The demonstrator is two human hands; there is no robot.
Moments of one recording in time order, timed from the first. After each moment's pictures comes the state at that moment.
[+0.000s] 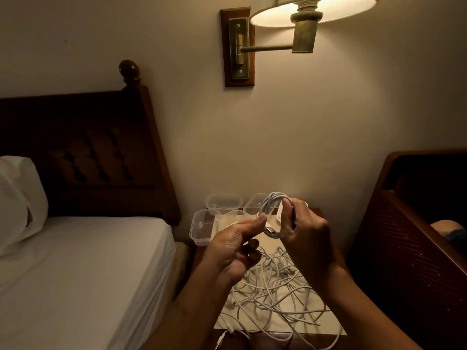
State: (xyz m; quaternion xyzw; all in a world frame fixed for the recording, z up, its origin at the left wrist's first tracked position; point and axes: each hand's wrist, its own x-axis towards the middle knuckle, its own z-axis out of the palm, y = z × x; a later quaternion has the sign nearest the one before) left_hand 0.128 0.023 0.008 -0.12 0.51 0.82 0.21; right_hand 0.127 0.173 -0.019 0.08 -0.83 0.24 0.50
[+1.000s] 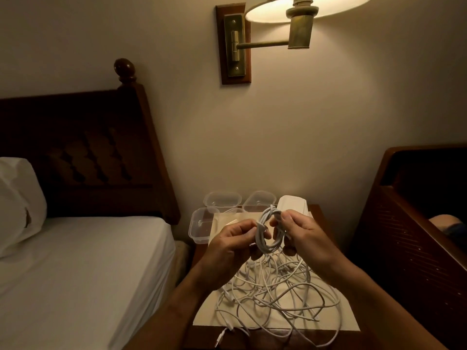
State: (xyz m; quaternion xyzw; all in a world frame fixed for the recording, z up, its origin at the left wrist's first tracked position) left_hand 0.123 -0.001 -0.019 0.24 0.59 0.75 0.20; right_hand 0.147 0.188 -0.006 0.03 -0.78 0.63 0.01
